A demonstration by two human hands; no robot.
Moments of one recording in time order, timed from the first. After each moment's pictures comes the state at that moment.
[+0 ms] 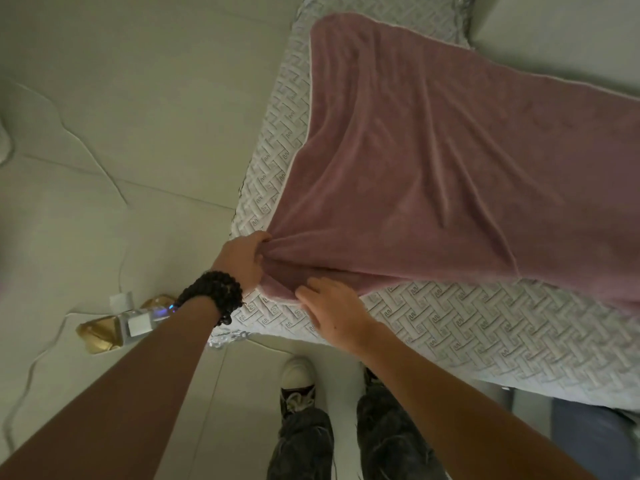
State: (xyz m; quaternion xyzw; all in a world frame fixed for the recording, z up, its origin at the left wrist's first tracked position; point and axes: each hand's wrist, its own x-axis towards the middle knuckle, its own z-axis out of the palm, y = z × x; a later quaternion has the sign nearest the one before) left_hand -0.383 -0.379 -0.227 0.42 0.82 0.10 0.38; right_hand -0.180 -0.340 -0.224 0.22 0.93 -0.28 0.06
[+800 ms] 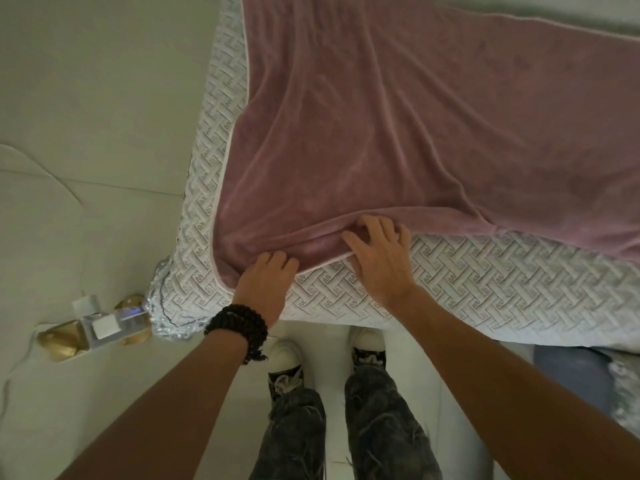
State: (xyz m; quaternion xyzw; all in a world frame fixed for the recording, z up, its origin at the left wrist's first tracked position) left_hand -0.255 -0.405 -0.260 0.68 0.71 -0.01 0.17; right_hand -0.065 -0.291 -0.262 0.42 0.90 -0.08 -0.01
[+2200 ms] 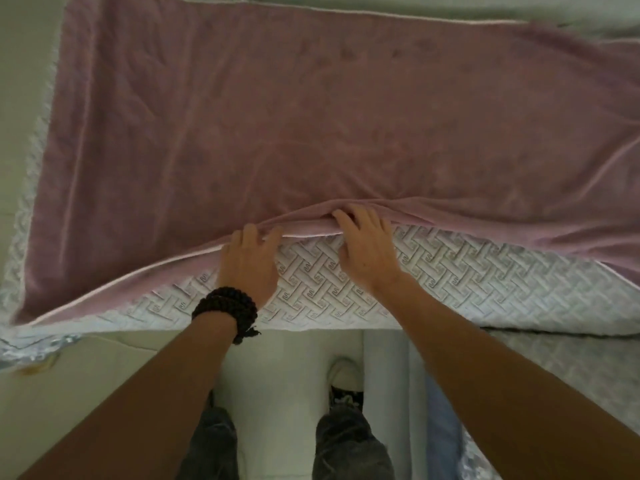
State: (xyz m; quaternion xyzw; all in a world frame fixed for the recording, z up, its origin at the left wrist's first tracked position) left_hand 0.007 -0.285 -0.245 0.64 0.75 -0.02 0.14; right_hand 0.202 -0.198 -0.246 0.48 0.86 -0.15 -0.06
